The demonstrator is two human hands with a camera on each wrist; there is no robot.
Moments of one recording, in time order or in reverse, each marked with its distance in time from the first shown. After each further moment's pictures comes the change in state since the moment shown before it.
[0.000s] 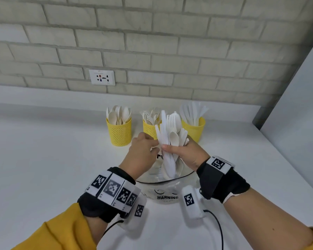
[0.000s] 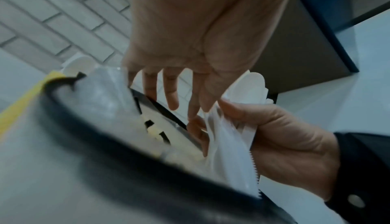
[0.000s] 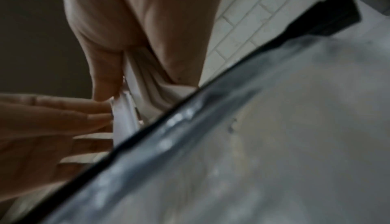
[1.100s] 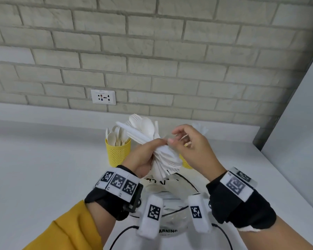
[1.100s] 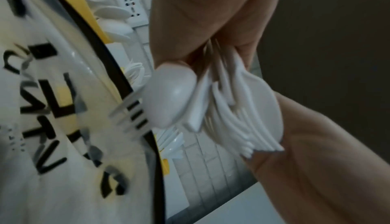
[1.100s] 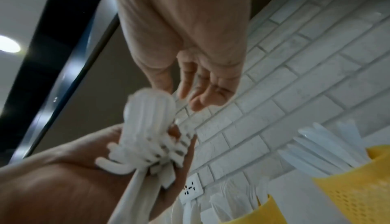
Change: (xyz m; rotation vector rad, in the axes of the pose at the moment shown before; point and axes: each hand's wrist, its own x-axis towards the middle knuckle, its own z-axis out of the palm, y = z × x) left_hand 0.046 0.030 -0.023 -1.228 -0.192 -0.184; right_hand 0.011 -0.068 -0.007 -0.511 0.270 -0.283
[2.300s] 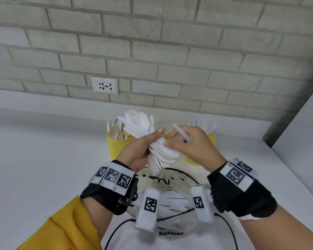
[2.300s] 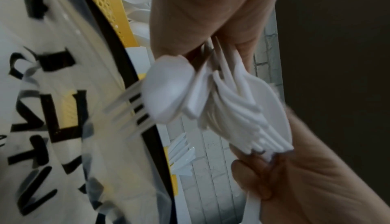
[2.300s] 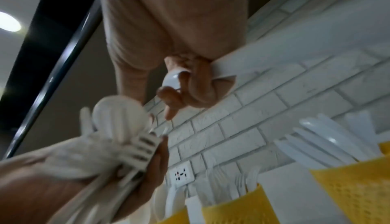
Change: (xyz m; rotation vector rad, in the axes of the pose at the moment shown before) left_hand 0.028 -0.004 -0.036 -0.243 0.085 0.011; right_hand 0.031 0.020 0.019 0.014 -0.198 0.110
